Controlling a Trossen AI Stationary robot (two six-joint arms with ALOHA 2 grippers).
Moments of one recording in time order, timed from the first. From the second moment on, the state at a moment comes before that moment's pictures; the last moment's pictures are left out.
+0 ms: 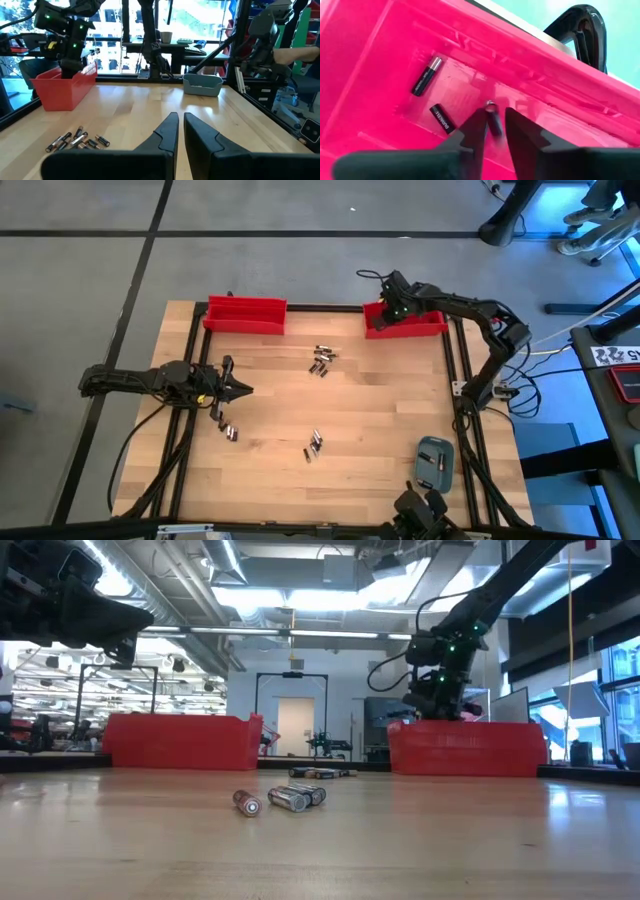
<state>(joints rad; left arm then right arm) -0.06 0.03 0.01 0.01 -0.04 -0.03 -0.85 1.73 1.15 -0.58 0.04 0.16</state>
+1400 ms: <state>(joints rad) -0.06 0.03 0.01 0.01 -0.04 -0.05 -0.03 1.67 0.99 0.07 0.18 0.10</state>
